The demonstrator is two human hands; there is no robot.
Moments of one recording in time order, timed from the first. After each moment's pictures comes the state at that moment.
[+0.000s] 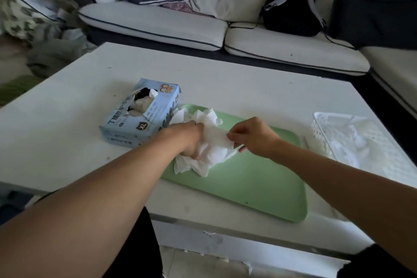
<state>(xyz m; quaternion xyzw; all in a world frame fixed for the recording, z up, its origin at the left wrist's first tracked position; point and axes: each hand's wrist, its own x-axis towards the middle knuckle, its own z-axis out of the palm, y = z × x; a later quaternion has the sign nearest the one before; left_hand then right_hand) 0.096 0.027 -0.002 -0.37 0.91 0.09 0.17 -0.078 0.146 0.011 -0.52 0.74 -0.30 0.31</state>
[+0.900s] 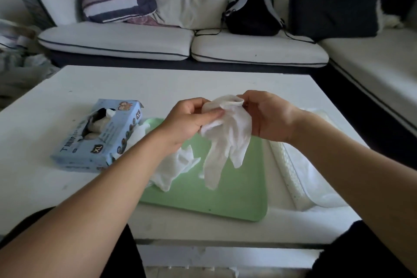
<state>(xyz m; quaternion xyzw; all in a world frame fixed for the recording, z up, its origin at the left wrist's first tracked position) 0.022 0.097 0.071 -0.26 0.69 0.64 -0.24 -0.151 0.205 0.100 -0.30 0.52 -0.53 0.60</state>
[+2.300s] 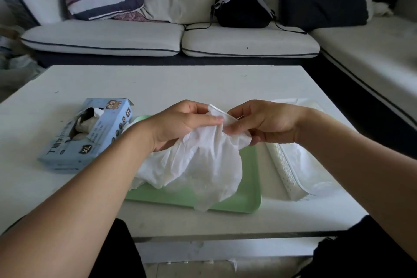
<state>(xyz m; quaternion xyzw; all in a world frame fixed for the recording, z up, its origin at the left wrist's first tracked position) 0.031 0.110 0.093 -0.21 0.72 0.66 -0.04 -0.154 0.236 0.100 -0.45 0.60 -0.33 0.57</state>
